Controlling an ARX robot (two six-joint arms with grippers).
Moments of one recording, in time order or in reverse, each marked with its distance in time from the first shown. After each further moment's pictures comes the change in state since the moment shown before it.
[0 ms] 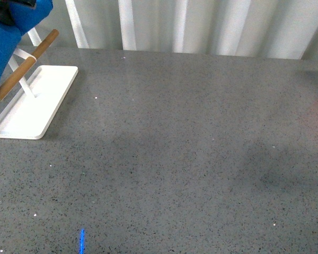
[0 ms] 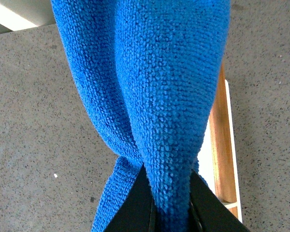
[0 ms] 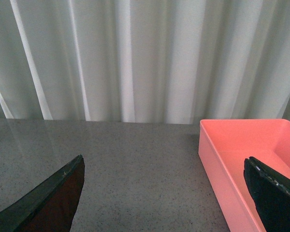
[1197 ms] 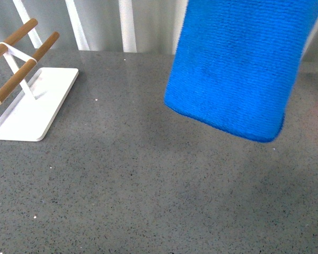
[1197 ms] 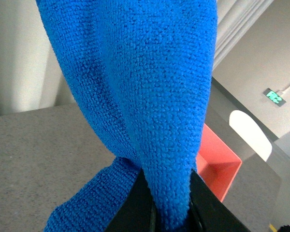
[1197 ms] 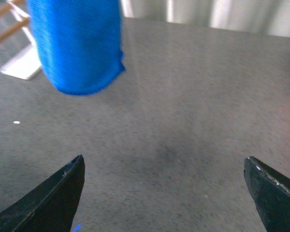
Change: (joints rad) left arm -0.631 -0.500 -0.552 0.743 0.392 -0.658; right arm -0.223 0.288 0.172 -0.352 -0.615 -0.163
